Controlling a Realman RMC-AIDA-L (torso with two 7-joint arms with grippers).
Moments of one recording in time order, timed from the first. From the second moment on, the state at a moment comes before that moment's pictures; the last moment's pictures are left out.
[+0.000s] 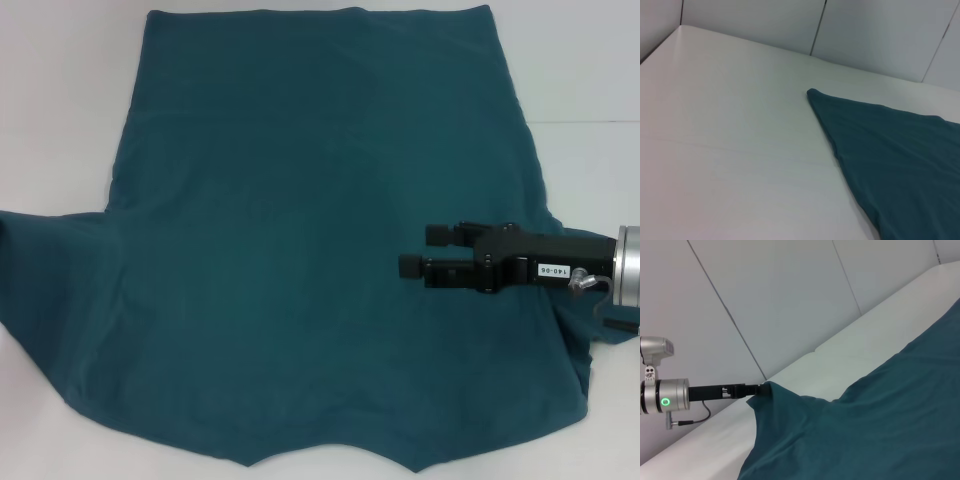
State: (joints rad) left arm -0.42 -2.10 0.37 0.76 2.05 0.98 -1.66; right arm 0.61 2.08 -0.69 -0.60 -2.00 -1.46 1.61
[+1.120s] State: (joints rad) left arm -0.46 -2.11 0.37 0.77 2.04 1.40 -1.79; right arm 0.61 2.08 -0.70 -0.58 -2.00 -1.45 1.60
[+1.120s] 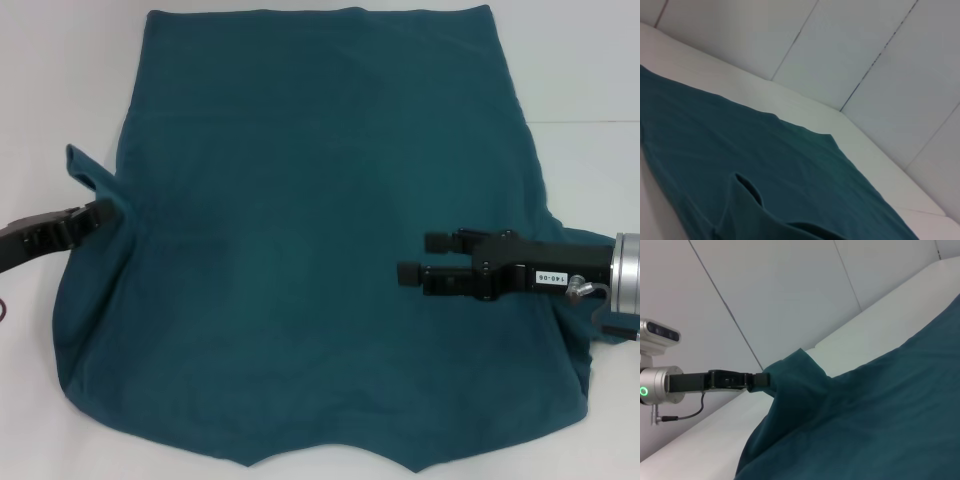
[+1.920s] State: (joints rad) left arm -0.52 -2.17 0.43 0.67 2.04 1.43 -1.76; right arm 0.61 2.08 -0.70 -0.58 -2.00 -1.46 1.61
